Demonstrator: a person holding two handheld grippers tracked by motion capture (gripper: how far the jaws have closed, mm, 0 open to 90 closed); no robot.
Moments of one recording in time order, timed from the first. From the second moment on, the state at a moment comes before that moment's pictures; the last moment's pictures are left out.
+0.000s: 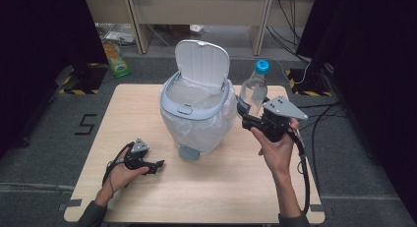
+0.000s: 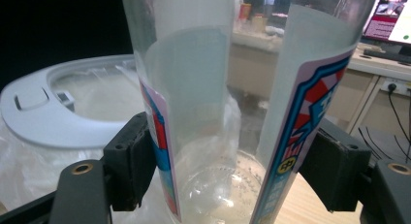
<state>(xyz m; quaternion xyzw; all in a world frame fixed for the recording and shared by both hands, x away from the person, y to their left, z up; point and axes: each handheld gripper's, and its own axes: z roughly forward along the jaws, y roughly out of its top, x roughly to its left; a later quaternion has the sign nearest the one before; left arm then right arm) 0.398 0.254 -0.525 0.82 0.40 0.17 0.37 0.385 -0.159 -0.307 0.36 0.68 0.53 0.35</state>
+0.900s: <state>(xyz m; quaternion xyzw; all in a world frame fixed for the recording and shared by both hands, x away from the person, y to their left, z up) 0.398 0.254 -0.525 0.82 0.40 0.17 0.37 0.401 -0.117 -0.266 0.32 0.69 0.56 0.33</state>
